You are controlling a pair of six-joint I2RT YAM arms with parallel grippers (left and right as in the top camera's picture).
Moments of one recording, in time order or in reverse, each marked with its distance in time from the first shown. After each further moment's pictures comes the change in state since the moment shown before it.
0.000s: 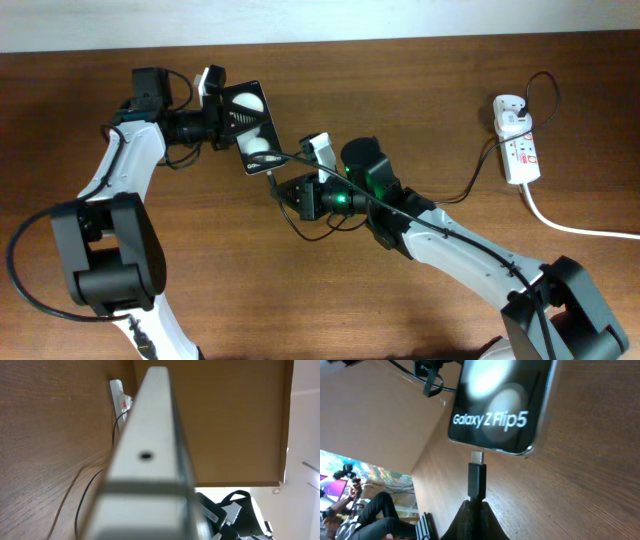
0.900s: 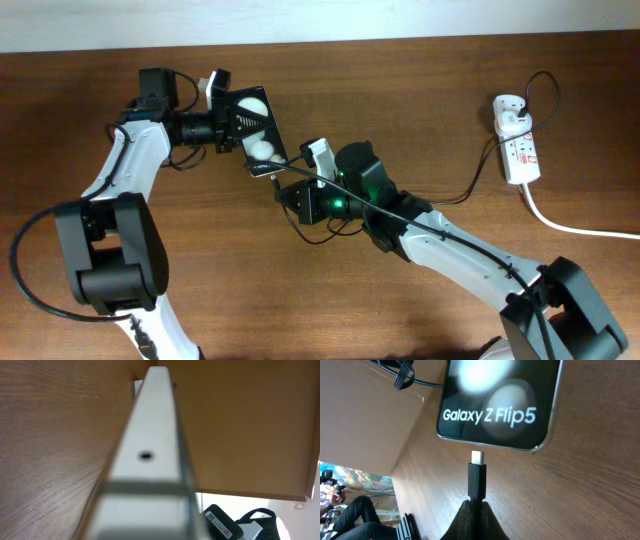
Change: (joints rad) left arm -0.017 0.000 0.000 -0.029 -0.125 0.000; right arm 0.021 0.000 0.000 -0.072 0.096 -0.039
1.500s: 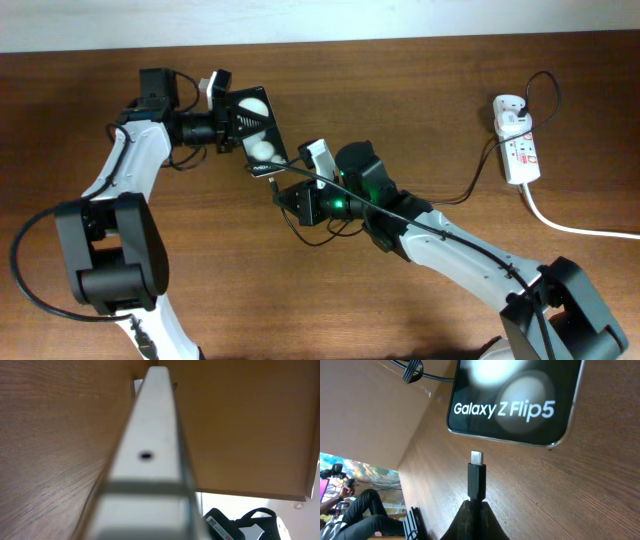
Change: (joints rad) left arm -0.002 0.000 0.000 -0.003 0.002 0.000; right arm -0.005 0.000 0.000 -0.001 -0.045 -0.003
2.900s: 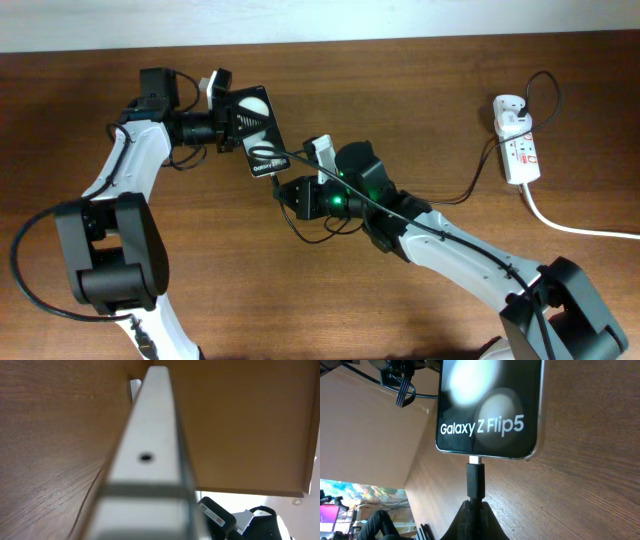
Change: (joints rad) left arm -0.002 0.000 0.000 0.002 0.018 0.015; right arm 0.003 0.000 0.000 0.028 0.064 0.143
